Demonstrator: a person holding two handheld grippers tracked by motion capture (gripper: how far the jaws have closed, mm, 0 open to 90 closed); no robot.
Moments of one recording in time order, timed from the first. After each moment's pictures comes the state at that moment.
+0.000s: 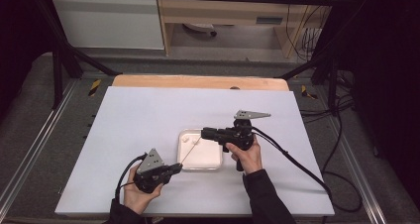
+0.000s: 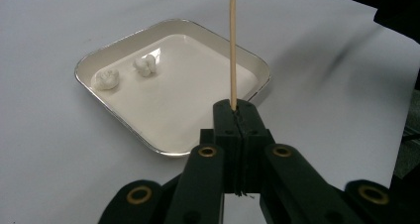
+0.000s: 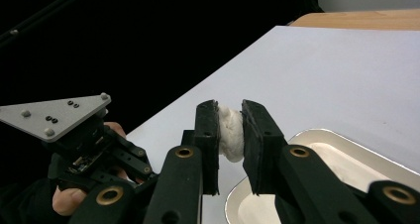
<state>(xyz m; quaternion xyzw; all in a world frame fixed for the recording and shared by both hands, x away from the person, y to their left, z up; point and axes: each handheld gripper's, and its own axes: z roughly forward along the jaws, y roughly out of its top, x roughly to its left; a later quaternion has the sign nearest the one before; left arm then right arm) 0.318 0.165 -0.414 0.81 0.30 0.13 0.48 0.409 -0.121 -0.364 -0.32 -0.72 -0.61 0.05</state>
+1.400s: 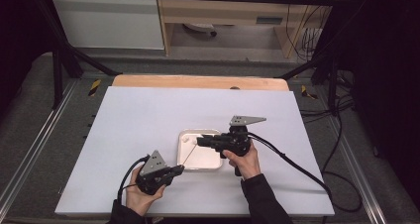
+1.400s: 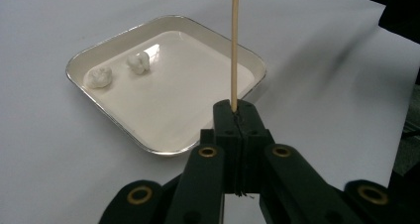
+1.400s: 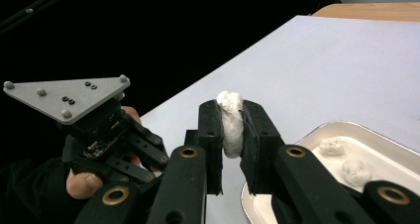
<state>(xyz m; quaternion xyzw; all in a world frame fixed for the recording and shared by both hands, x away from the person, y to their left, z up) 0.315 0.160 -0.416 0.82 0.30 0.13 0.47 0.397 -0.112 -0.368 -0.29 -0.74 -0.61 0.06</state>
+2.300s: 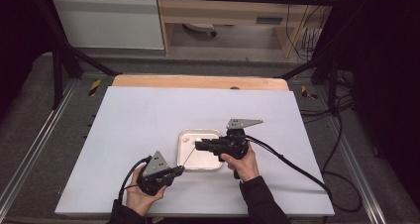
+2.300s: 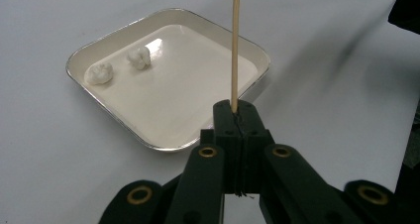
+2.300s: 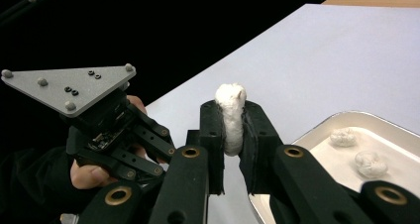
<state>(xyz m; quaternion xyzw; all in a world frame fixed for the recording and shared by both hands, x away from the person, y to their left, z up) 0.315 0.157 -0.418 0.83 0.30 0.14 0.46 0.393 -0.107 -0.374 -0.28 -0.75 -0.60 0.07</state>
